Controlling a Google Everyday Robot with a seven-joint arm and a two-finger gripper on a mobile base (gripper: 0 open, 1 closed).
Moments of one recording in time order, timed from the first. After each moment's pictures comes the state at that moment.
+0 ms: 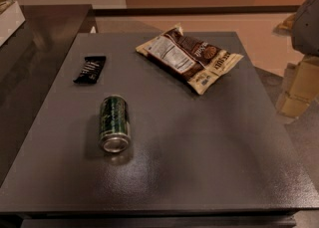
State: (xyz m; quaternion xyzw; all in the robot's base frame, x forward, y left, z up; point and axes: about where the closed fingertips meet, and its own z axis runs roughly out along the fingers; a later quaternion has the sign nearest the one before) arm 0.438 -0.217 0.976 -0.60 0.78 -0.03 0.16
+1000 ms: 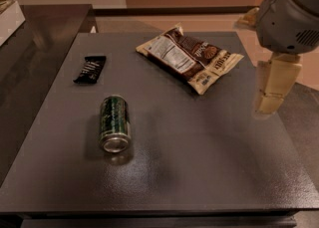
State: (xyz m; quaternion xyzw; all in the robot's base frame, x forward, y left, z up) arm 0.445 -0.161 0.981 -0.69 0.70 -0.03 0.17
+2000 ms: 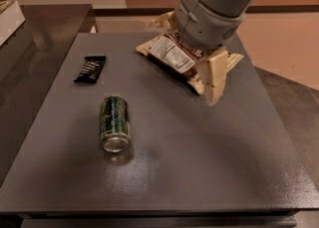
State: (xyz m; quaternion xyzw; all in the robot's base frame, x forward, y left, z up) arm 0.473 -0.046 0.969 -0.88 0.43 -0.04 0.19
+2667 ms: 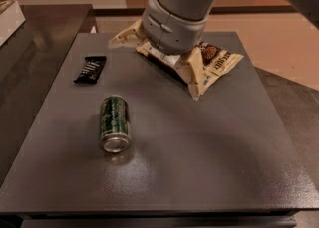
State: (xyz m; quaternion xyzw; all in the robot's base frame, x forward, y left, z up) arm 0.467 0.005 0.957 -0.96 0.23 -0.04 0.17
